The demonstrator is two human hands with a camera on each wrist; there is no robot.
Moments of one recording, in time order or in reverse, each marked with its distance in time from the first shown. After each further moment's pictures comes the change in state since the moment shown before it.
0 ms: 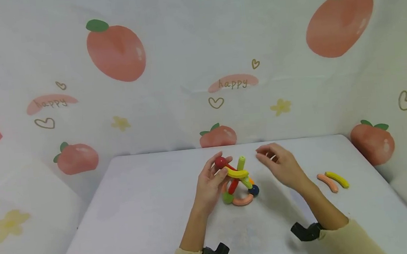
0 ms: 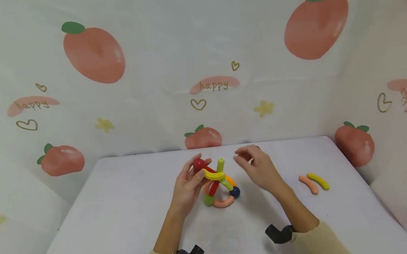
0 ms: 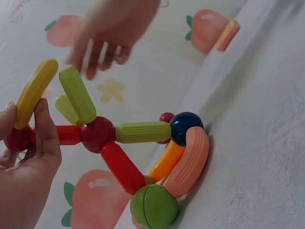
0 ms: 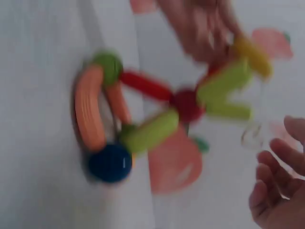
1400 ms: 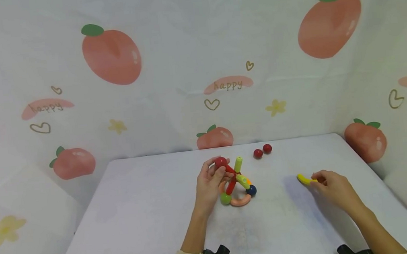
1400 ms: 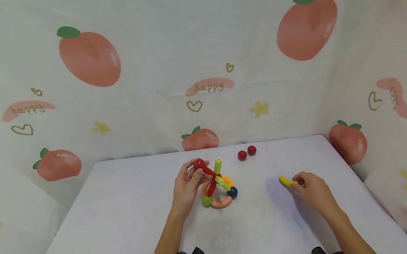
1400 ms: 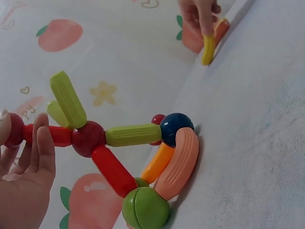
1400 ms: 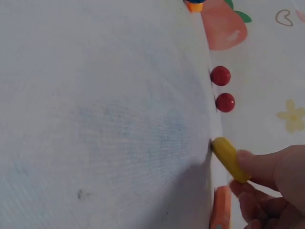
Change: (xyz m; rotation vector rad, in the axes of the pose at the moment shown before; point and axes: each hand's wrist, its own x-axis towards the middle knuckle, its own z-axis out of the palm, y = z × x) left_hand 0.003 -0.010 0.004 0.116 0.060 0.101; right_hand -0.096 0.090 -0.080 -0.343 -0.085 0.310
